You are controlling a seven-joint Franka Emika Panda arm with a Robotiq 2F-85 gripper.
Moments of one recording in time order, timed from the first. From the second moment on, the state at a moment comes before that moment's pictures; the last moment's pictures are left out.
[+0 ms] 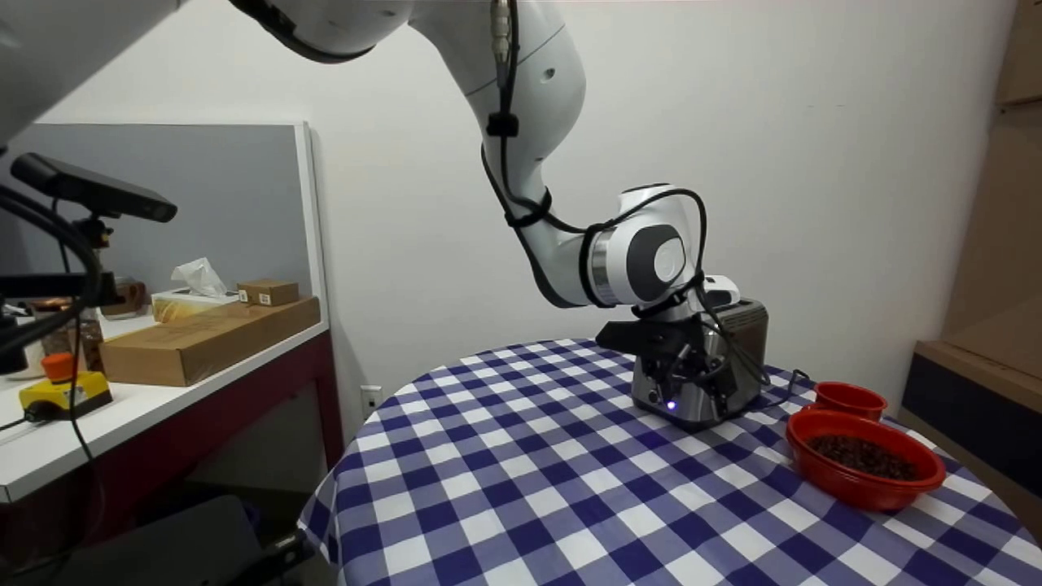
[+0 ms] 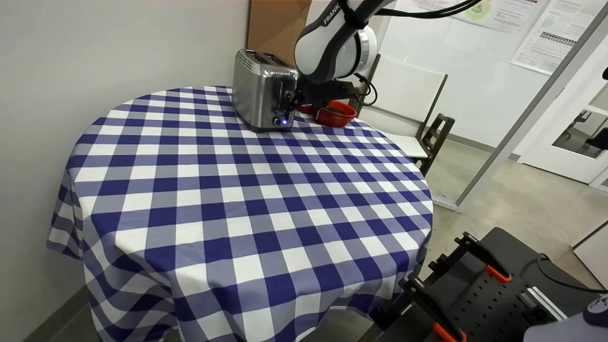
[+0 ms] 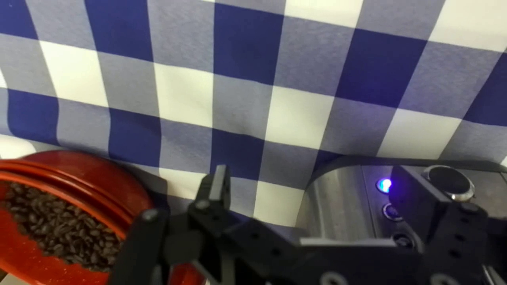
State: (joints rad) arm 0.14 0.78 -0.22 -1.71 -0.10 2.74 0.24
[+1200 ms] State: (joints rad) arm 0.14 0.81 -0.22 -1.71 -0.11 2.76 0.24
